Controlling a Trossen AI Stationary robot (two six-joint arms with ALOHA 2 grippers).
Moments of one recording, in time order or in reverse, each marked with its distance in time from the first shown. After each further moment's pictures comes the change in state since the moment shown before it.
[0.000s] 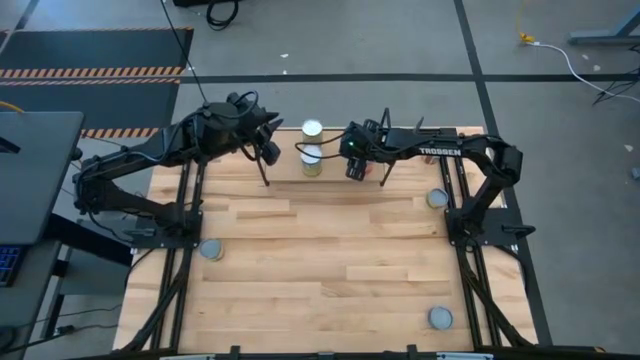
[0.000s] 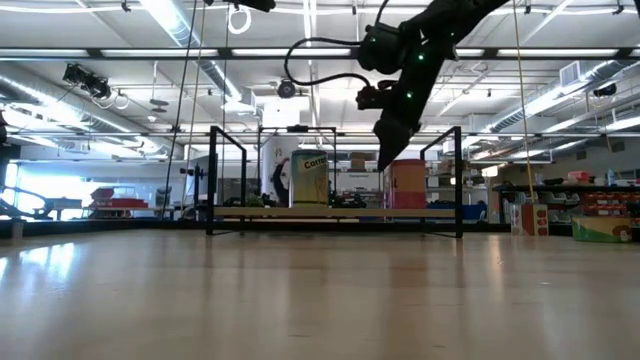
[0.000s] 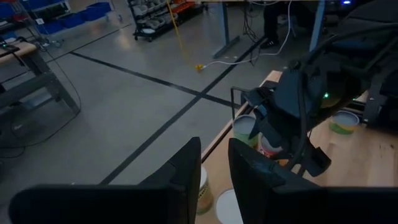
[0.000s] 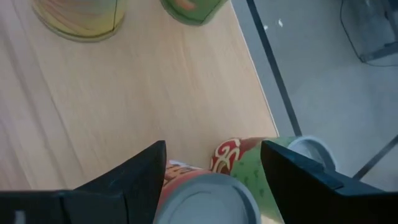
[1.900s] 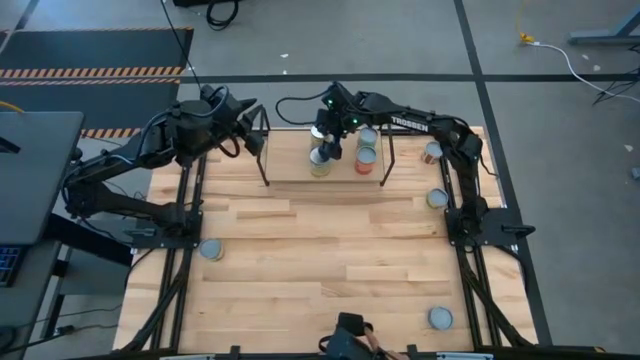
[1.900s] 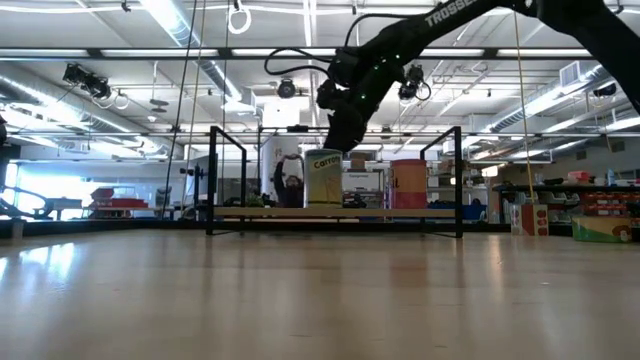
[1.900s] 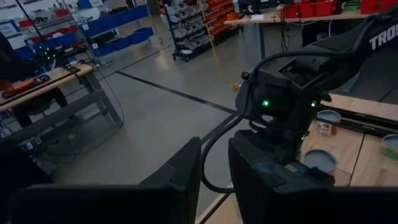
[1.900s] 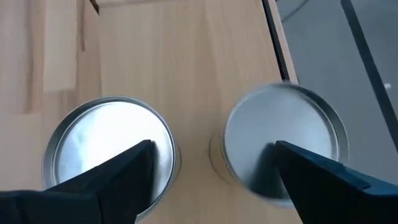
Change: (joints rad) left arm -0.011 -0.098 0.000 0.006 -0.169 0.076; right arm -0.188 0.349 0.536 -0.135 -0.597 -0.187
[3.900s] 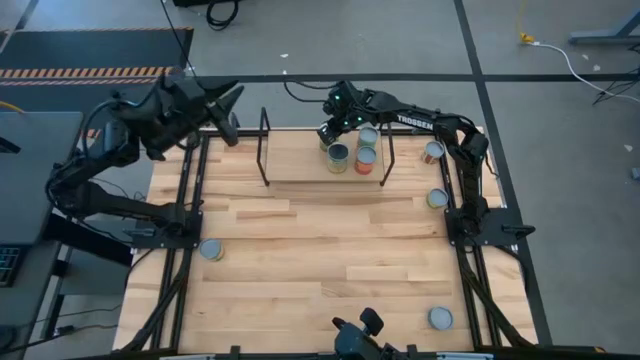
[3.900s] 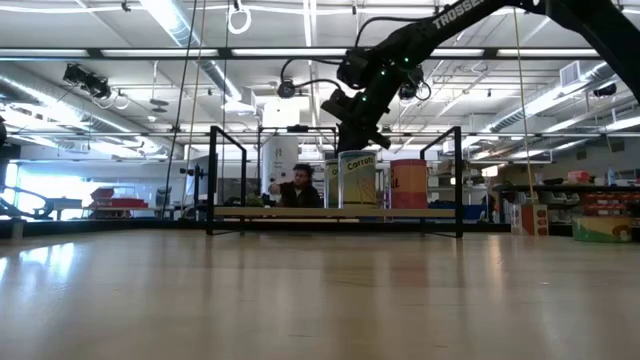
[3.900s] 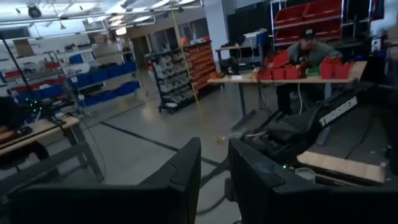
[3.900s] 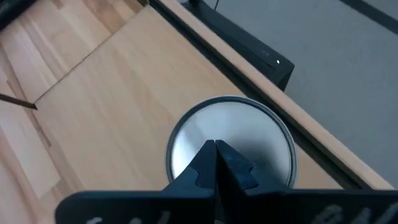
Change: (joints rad) left arm -0.019 -0.060 0.144 0.068 0.090 0.109; right arm -0.039 -0.041 -0.081 0.100 0.100 0.576
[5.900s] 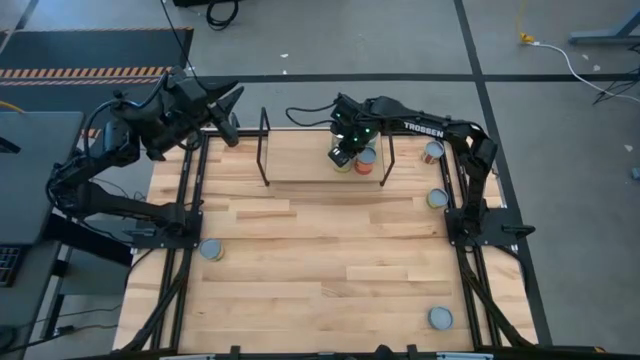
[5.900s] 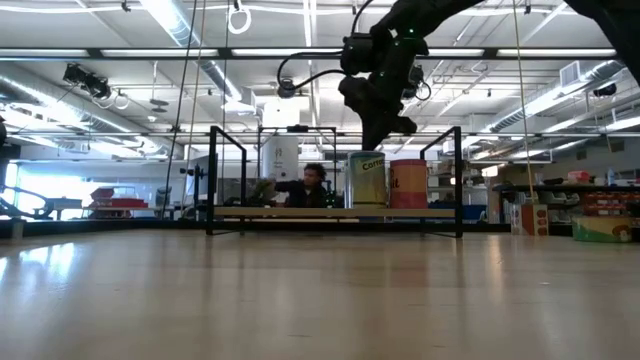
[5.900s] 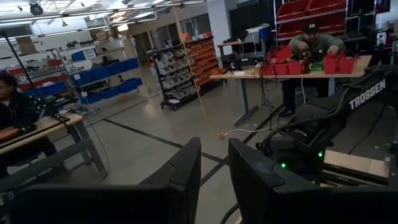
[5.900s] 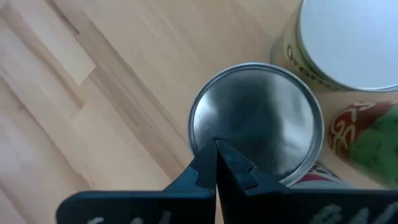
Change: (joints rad) left arm 0.000 -0.001 0.001 -0.027 -0.015 0.000; right arm 0.105 -0.095 -0.001 -0.394 -0.052 0.080
